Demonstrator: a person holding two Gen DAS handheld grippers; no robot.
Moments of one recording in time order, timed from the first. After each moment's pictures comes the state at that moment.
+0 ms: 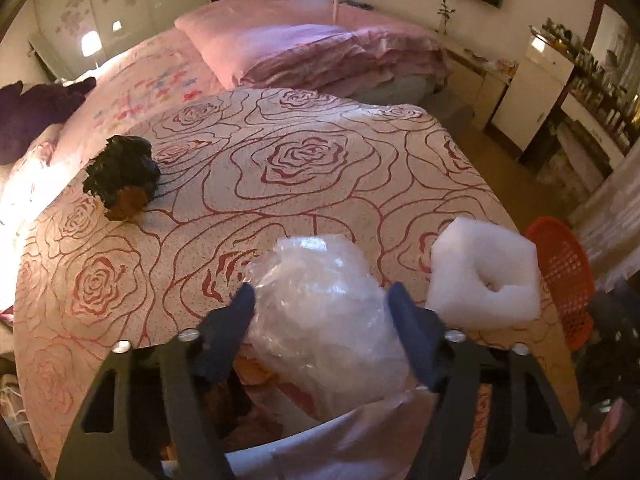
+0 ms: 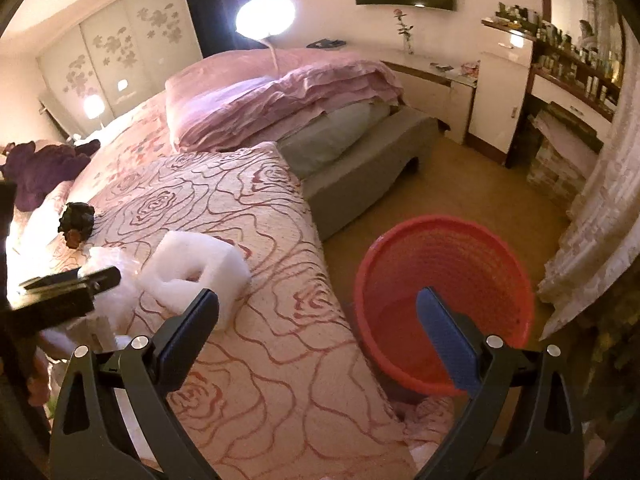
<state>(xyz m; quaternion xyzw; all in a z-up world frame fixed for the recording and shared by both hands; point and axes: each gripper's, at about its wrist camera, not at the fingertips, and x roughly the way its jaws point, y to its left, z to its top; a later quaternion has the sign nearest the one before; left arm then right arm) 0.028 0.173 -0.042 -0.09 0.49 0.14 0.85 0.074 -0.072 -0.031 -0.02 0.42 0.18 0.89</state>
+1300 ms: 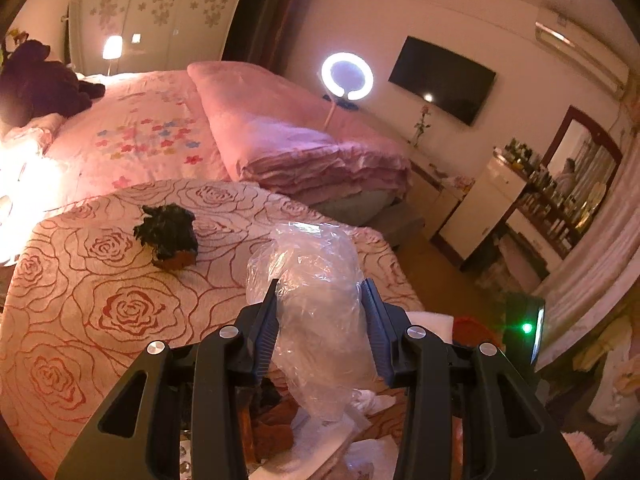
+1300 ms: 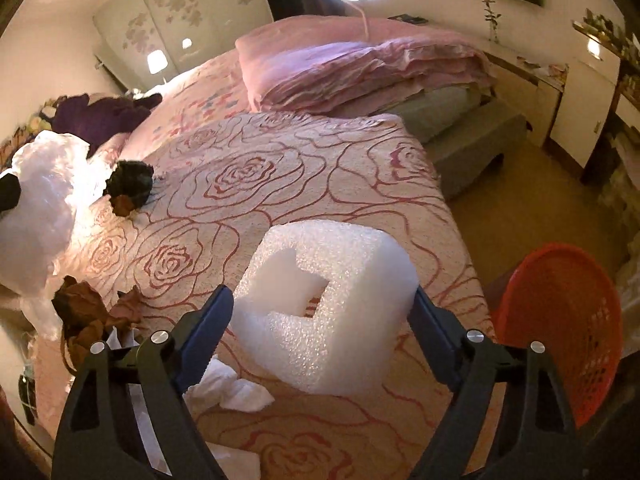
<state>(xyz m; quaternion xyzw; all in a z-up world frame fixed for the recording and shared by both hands) -0.047 0.214 0.057 -0.21 0.31 0.10 0.92 0.087 0.023 -0.050 -0.05 0.46 0.30 0.84</state>
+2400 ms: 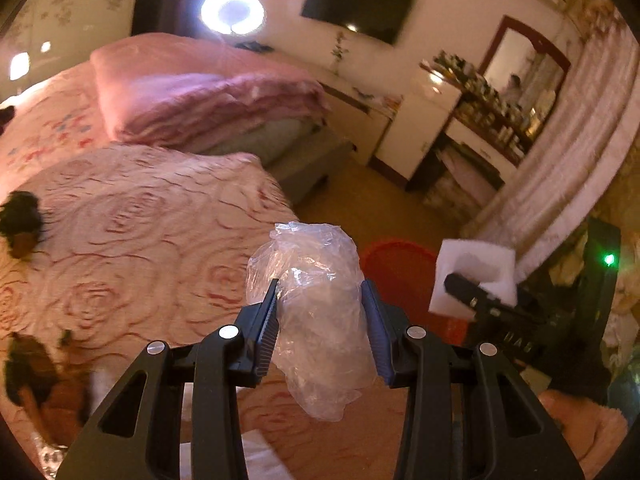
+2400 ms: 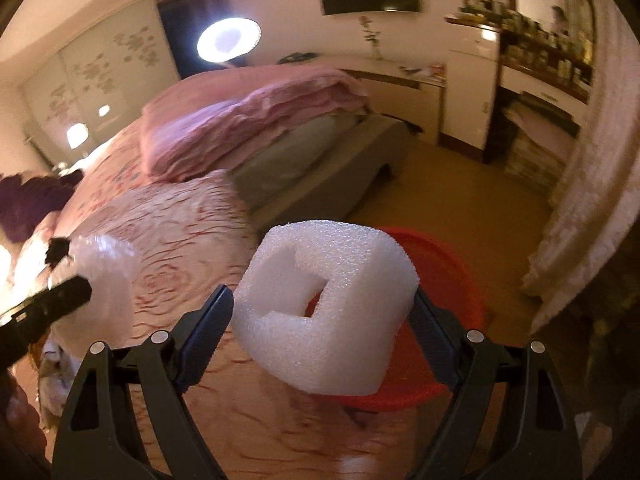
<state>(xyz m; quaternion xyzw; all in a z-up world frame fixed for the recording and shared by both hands) 0.033 0.070 -0.002 -0.14 0.40 -0.04 0.90 0.088 -0.148 -0.024 0.02 0.41 0.14 0.90</state>
